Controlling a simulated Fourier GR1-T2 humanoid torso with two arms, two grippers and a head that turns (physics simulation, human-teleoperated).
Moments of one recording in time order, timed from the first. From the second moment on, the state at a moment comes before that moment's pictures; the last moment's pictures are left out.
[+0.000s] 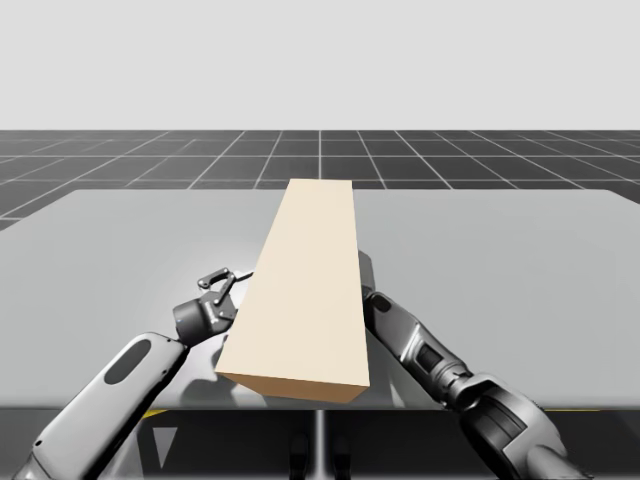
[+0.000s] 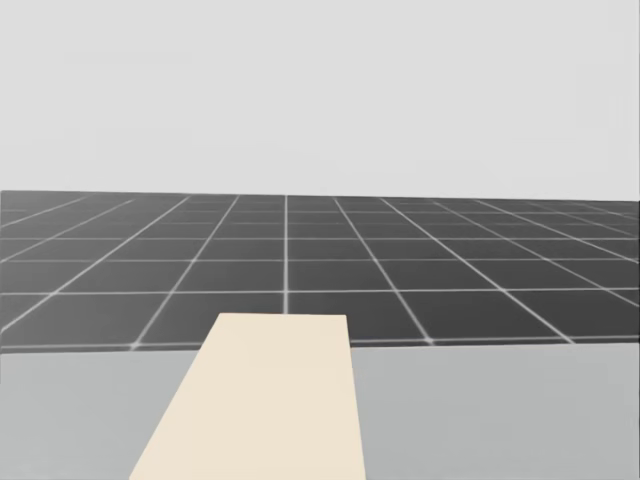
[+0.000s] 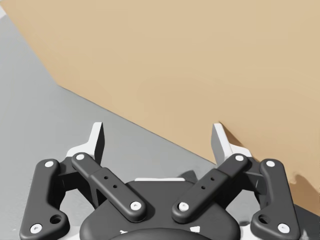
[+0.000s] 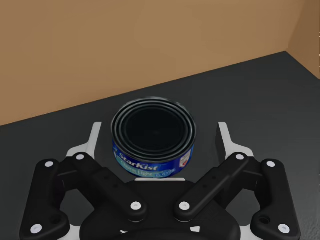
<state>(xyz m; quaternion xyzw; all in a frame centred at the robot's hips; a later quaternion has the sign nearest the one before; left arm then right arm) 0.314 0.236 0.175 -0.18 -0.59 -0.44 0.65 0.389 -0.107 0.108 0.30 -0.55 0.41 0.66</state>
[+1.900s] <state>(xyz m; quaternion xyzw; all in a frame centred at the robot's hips) 0.317 0.241 0.171 -0.20 -0.58 -0.44 0.66 0.289 -0.349 0.224 0.08 -0.74 0.23 0.63</state>
